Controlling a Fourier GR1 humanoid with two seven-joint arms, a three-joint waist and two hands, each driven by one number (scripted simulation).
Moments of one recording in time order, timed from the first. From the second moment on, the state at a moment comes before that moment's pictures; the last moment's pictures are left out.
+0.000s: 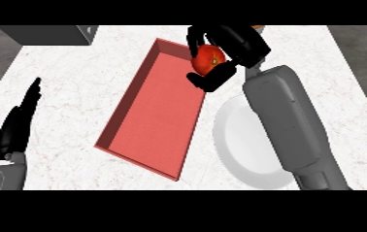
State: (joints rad) left arm -0.12 0.33 0.22 -1.32 -0.28 0.05 0.05; right arm -0.88 -0.07 0.08 -1.21 0.70 0.25 -0.19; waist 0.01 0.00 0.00
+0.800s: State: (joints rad) left arm -0.19 0.31 0.20 -1.31 -0.29 0.04 0.07; right arm -1.20 0.00 0.36 -0.70 0.39 -0.05 -0.03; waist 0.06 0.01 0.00
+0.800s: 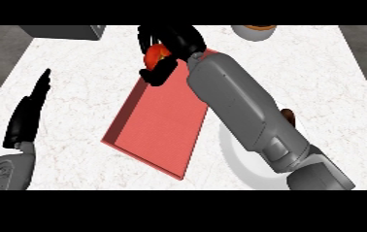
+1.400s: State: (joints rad) left arm -0.24 0.29 0.16 -1.29 -0.32 0.04 0.06; right arm -1.22 0.00 0.52 -0.52 0.13 -0.17 0.01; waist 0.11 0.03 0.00
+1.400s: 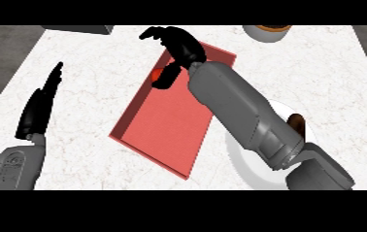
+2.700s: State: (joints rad) left arm -0.16 0.31 0.21 -1.33 -0.30 0.04 0.07; right arm -1.22 -0.21 0.21 -0.31 -0.23 -0.05 -0.45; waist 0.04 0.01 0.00
